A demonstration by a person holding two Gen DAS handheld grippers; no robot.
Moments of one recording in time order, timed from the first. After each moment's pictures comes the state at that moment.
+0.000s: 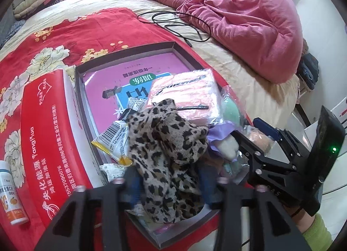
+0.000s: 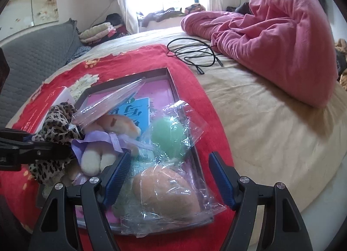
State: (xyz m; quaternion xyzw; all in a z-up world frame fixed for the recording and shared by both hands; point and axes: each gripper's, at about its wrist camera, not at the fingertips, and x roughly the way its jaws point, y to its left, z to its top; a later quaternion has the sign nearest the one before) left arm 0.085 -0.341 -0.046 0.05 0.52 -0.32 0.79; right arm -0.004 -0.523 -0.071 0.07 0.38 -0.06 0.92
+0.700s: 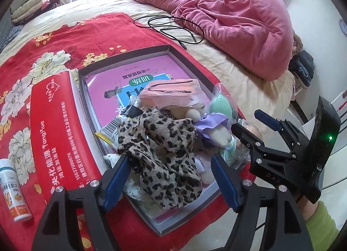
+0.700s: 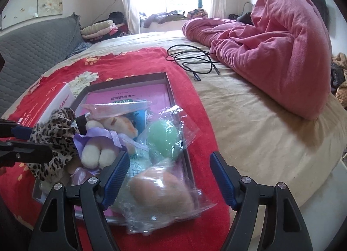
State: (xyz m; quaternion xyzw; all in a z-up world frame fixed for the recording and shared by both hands) left arm 0.069 -0.329 -0.034 0.06 0.51 -0.33 0.79; right arm -0.014 -0.521 -0.059 0.03 0.37 -0.07 0.93
